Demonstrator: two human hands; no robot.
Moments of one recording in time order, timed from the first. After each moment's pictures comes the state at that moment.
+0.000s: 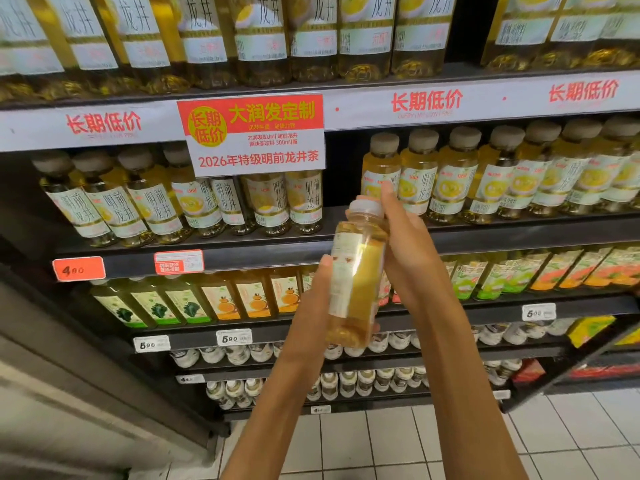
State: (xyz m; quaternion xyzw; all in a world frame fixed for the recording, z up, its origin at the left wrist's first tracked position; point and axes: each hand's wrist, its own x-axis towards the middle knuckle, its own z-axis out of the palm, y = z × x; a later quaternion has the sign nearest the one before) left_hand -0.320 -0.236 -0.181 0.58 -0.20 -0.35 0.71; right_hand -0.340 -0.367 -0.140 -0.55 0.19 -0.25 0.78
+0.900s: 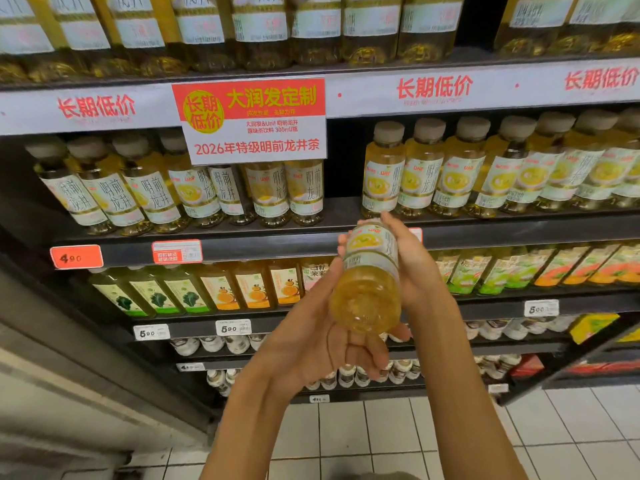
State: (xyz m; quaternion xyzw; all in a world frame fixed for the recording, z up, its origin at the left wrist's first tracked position) left_hand -0.322 -0.217 -0.166 0.33 -0.21 -0.63 0.67; right_hand -0.337 -0.380 -0.172 -0.33 0.23 -0.08 0.91
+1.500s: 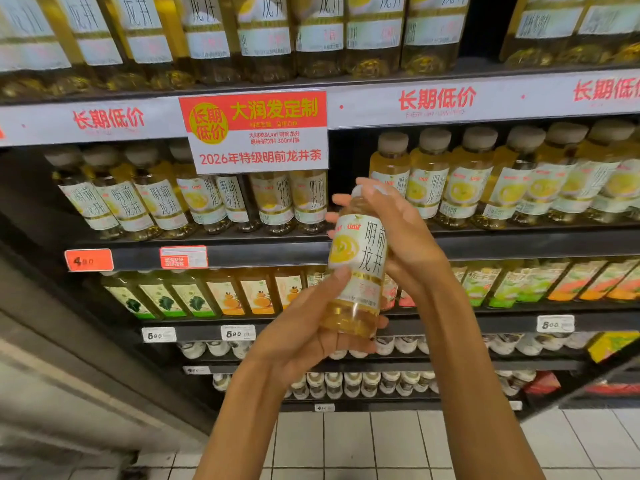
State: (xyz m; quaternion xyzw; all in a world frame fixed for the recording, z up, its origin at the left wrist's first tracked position) left_hand -0.314 -0.226 -0.164 0.46 -0.17 -0.49 0.72; right_hand -0.330 -0.382 -0.136 -0.53 0.07 -0.18 0.82
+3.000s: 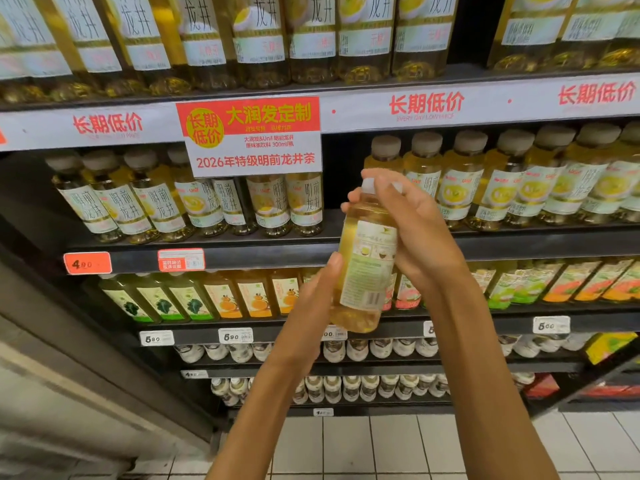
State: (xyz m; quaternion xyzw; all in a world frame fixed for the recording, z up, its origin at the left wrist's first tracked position) left_hand -0.320 -0.245 -0.179 0.59 -0.28 -0.32 0.68; right_hand -0.350 -0.387 -0.120 -0.58 0.04 -0.24 0.78
